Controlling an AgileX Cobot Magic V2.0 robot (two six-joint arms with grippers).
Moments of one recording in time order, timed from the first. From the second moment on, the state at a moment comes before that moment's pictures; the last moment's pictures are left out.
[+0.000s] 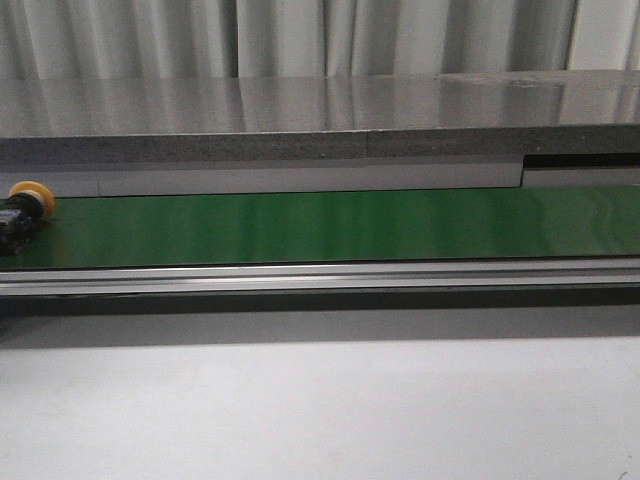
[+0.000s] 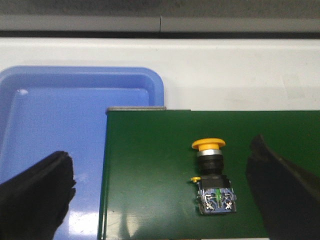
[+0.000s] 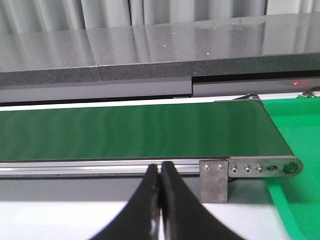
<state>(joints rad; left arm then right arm) 0.13 1.29 -1.12 -0.19 0.66 0.20 0.05 -0.01 0.03 0.06 0.12 0.03</state>
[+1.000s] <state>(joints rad) -0.13 0.56 -0.41 -0.20 0.10 0.21 0.05 -0.01 0.03 0.06 0.12 0.03</state>
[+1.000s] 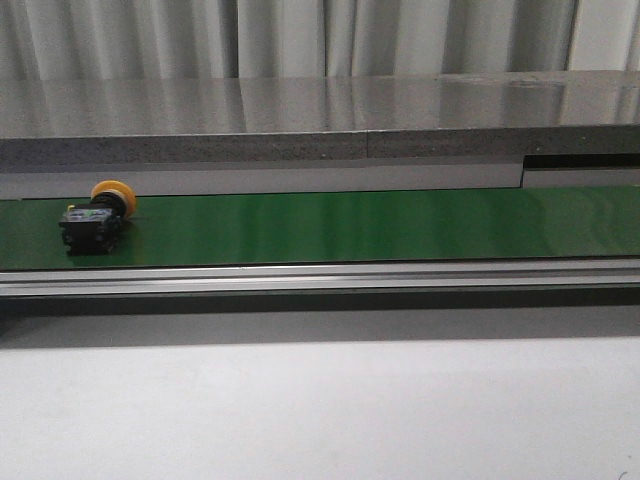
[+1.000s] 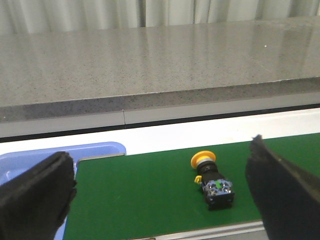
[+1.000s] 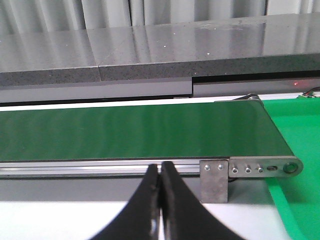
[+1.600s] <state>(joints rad) -0.13 0.35 -0.34 -0.20 0.17 0.21 0.05 -0.01 0.03 0.06 0.12 0.03</state>
